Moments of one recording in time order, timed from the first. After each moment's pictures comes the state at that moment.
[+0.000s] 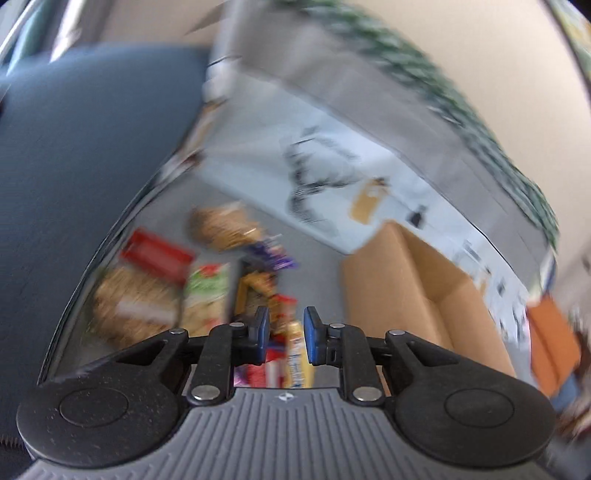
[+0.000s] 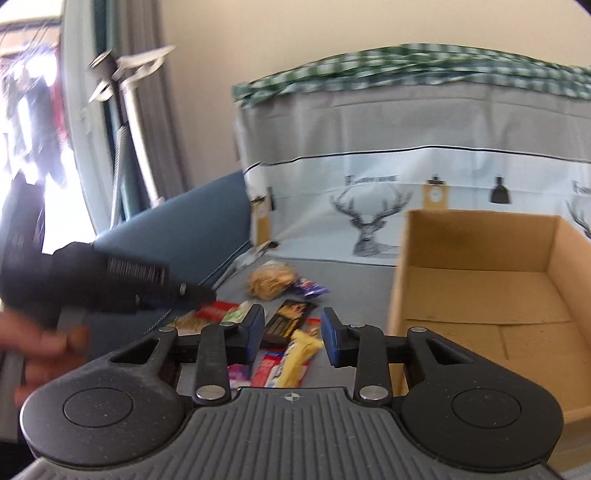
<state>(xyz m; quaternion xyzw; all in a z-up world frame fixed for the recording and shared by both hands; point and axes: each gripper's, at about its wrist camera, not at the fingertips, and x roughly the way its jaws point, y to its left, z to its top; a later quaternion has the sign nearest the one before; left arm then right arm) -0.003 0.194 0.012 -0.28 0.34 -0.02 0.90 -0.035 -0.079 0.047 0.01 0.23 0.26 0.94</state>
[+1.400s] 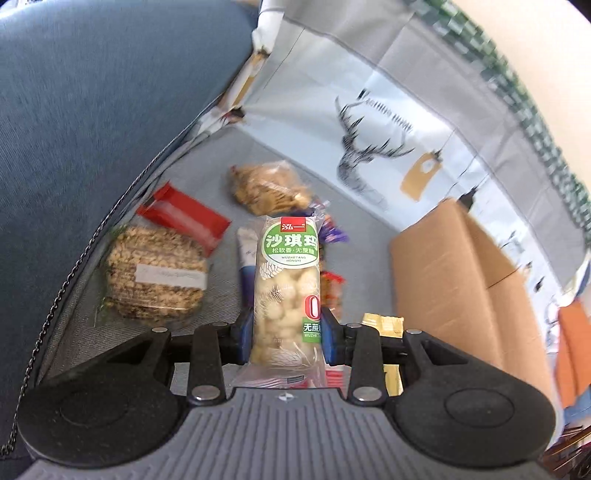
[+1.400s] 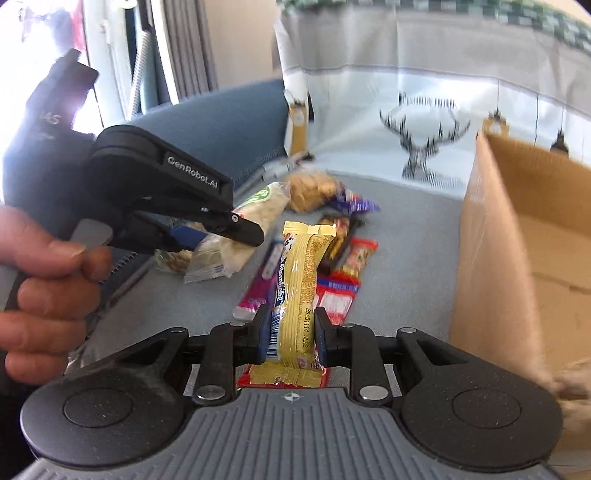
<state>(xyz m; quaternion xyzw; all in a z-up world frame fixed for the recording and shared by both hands) 0.034 0.189 -0.005 -0.26 0.39 0.02 0.88 -0.007 -0.032 -0.007 -0.05 0.32 0.30 0.90</state>
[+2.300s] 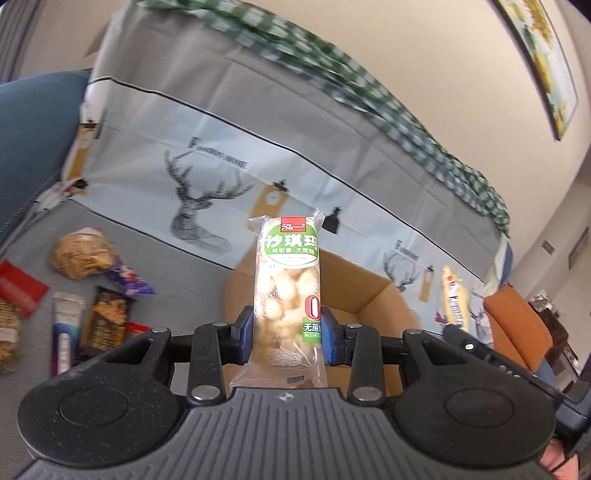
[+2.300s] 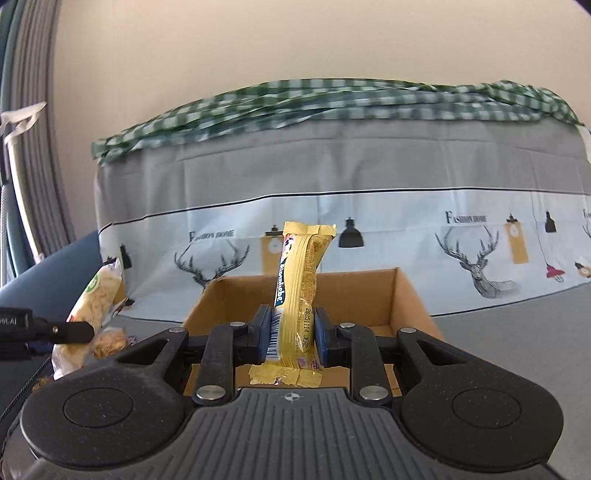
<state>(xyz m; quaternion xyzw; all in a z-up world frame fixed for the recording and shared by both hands) 0.047 0.039 0.069 -0.23 0.28 -0.12 0.93 0.042 -0.244 0.088 0.04 0.20 0.09 0.98</state>
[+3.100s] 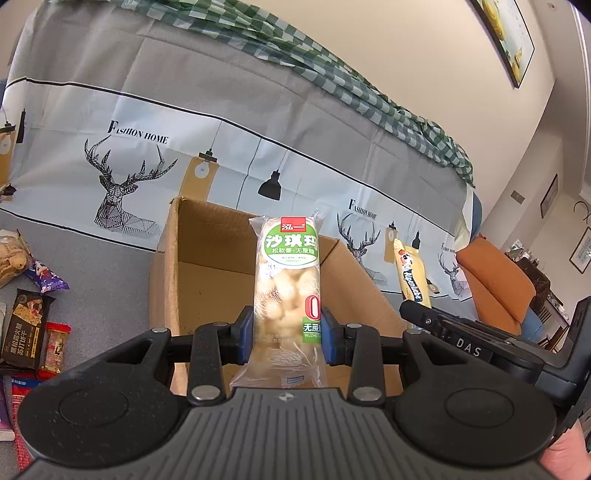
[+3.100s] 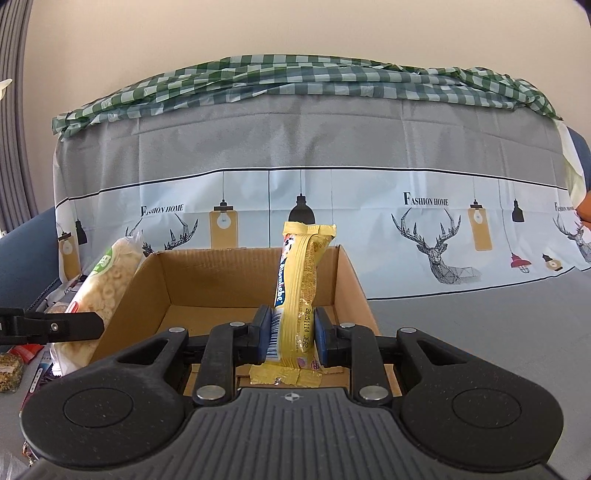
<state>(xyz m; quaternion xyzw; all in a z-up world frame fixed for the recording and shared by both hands) 0.069 -0.032 0.054 -0.18 0.29 -0.19 0.92 0.053 -0.272 0.073 0.00 0.23 0.04 0.97</state>
